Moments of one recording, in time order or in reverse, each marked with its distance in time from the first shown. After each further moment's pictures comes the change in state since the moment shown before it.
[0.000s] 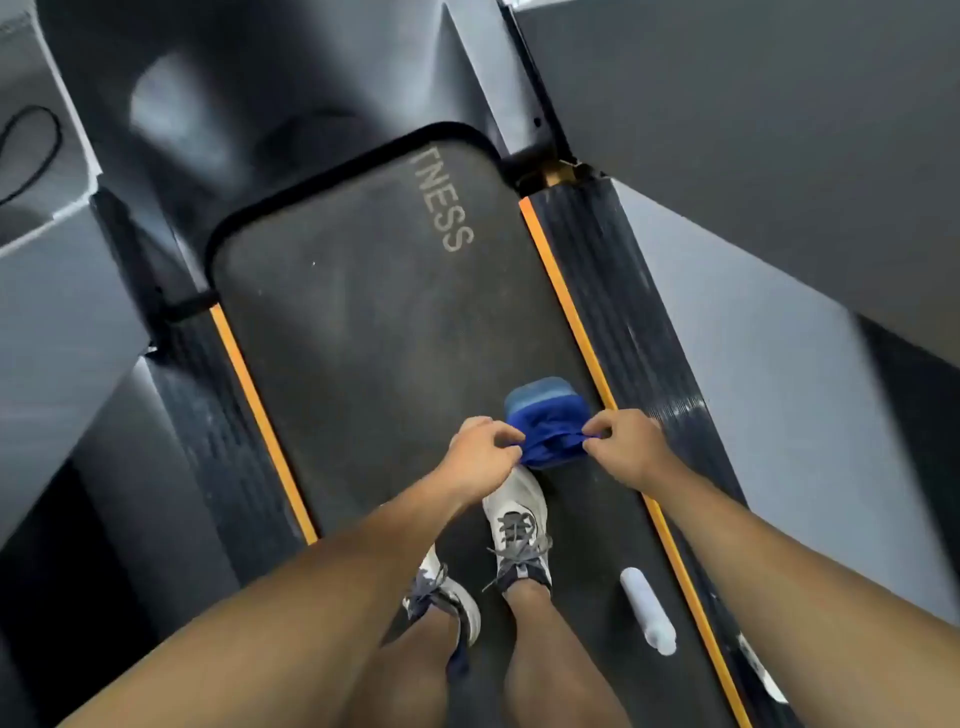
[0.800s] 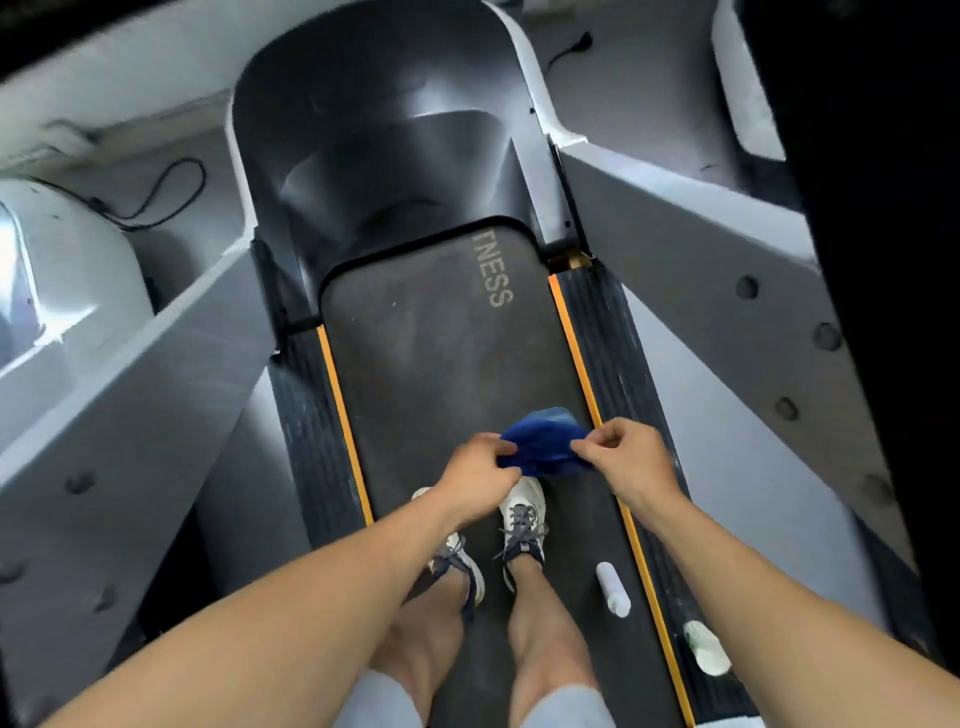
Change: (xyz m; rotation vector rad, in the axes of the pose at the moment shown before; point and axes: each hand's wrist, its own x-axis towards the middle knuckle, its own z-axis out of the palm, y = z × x) left_hand -0.206 0.099 -0.077 0.007 0.073 -0.019; right_hand -0.181 -0.122 -0.104 0.409 0.169 0.026
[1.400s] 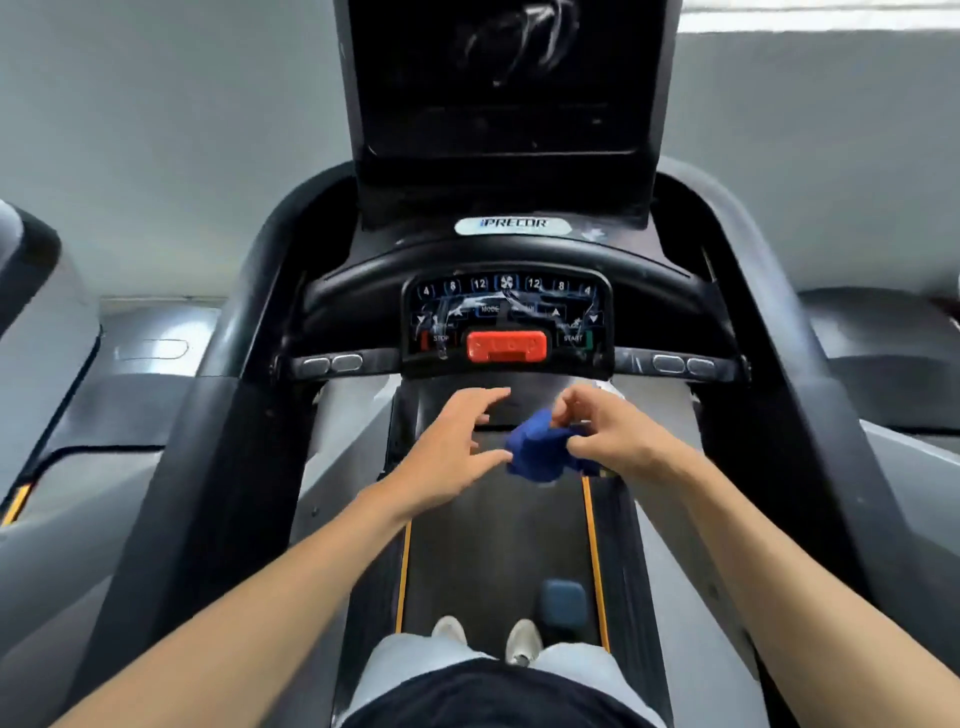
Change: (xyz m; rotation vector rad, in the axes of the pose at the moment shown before) left_hand -0.363 0.134 -0.255 -0.058 0.502 0.602; right_hand -0.273 -0.375 -0.134 -0.249 -0.551 -0.796
